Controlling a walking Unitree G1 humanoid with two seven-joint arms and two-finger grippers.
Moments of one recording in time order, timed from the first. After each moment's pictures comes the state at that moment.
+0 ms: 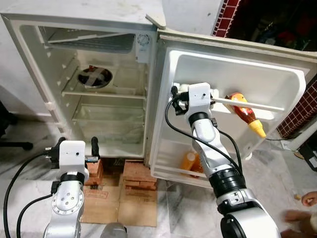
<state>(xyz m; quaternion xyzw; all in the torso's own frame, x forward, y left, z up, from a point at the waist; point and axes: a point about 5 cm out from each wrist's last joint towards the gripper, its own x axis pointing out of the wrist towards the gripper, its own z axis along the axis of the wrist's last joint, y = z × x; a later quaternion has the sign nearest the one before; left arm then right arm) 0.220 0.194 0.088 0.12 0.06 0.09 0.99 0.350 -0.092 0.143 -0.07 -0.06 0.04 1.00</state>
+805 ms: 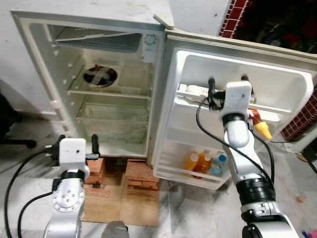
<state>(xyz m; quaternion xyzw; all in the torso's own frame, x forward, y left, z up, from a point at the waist) 0.226 0.191 0.091 0.12 0.05 0.09 0.99 0.313 -0.183 0.145 -0.13 -0.10 -0.06 0.98</state>
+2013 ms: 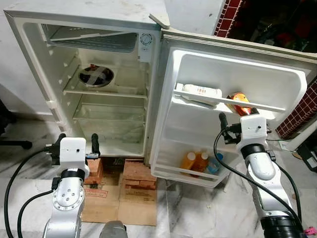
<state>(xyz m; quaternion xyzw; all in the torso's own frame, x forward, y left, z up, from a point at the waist) 0.227 0.192 0.089 0.12 0.05 0.09 0.99 0.282 -0.208 0.120 -0.15 -0.03 0.02 0.99</state>
